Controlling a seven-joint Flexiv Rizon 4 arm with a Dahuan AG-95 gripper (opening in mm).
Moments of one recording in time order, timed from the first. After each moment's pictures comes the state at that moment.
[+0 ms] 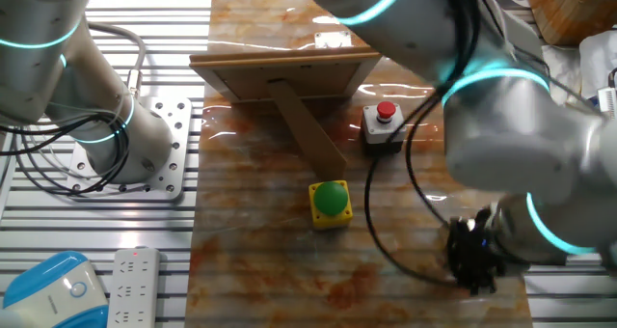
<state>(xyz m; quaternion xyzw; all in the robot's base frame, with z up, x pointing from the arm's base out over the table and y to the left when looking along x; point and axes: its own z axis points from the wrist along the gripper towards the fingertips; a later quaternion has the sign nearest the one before) 0.591 -0.252 0.043 0.06 -1.00 0.03 0.07</state>
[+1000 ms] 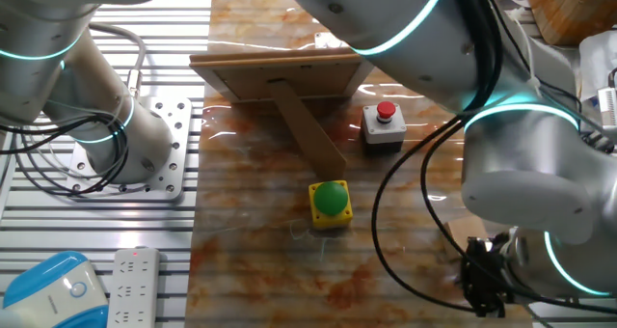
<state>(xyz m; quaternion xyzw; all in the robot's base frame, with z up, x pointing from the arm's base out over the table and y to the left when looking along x) 0.618 -0.264 0.053 -0.03 -1.00 0.01 0.05</state>
